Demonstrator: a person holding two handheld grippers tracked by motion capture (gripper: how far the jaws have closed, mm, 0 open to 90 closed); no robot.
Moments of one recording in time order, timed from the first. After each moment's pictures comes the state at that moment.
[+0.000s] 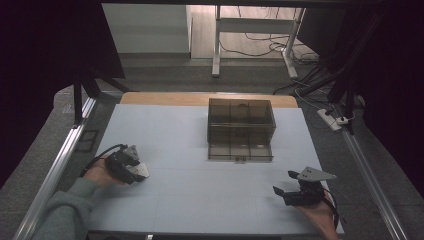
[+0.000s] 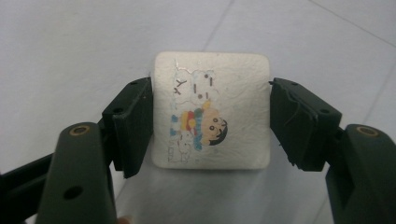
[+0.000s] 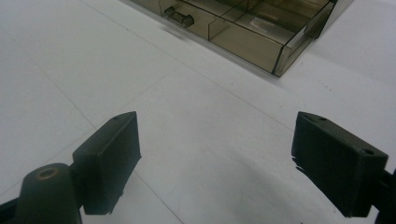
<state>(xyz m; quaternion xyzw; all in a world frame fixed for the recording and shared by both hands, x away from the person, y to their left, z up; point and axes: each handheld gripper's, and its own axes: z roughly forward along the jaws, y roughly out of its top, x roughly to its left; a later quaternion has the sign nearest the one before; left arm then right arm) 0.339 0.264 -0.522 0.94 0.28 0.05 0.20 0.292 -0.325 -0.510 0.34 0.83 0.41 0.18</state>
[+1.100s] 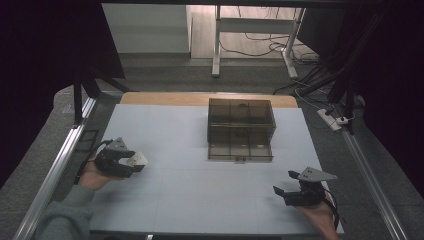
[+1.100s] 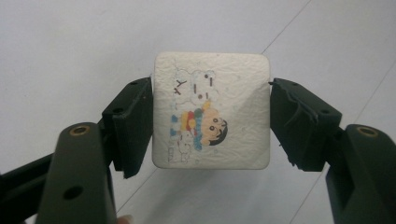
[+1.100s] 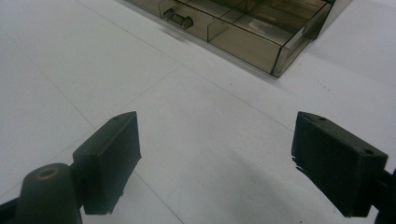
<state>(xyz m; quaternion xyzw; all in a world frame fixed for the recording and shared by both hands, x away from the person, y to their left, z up) 0.315 0.274 -0.489 0.87 0.35 0.11 0.31 0.291 -0.326 -0.510 0.34 0.82 0.41 0.18</state>
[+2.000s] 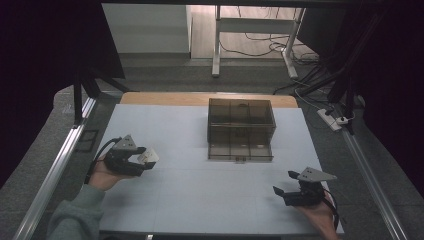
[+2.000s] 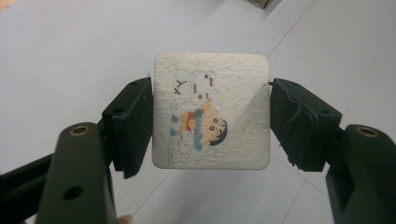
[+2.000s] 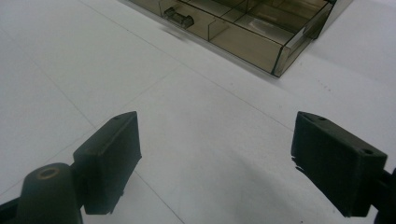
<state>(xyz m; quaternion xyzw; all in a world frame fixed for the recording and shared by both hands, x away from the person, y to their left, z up) 0.312 0.240 -0.470 0.87 0.33 0.13 0.36 0.291 -0.326 -0.510 0.34 0.83 0.41 0.18</state>
